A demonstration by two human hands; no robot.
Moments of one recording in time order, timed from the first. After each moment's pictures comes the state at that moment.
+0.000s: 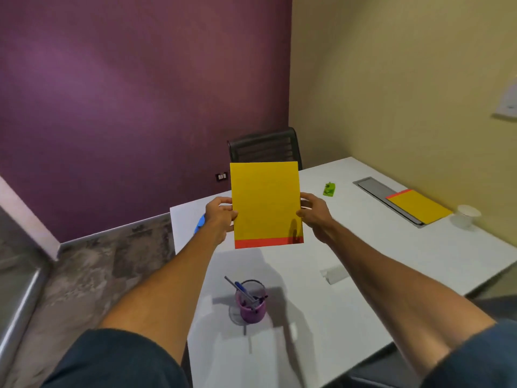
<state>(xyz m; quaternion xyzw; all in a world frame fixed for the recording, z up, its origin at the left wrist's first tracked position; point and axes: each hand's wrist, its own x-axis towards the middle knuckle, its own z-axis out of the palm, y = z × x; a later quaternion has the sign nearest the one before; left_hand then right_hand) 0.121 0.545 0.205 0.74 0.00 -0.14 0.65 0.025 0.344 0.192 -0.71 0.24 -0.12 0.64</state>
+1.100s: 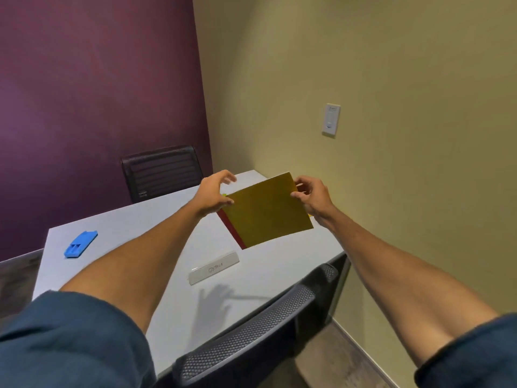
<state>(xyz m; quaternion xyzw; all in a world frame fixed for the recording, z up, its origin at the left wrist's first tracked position) -0.129 0.205 0.286 0.84 -0.38 -0.04 0.39 -0.272 0.004 0.265 -0.80 0.22 -0.27 0.49</state>
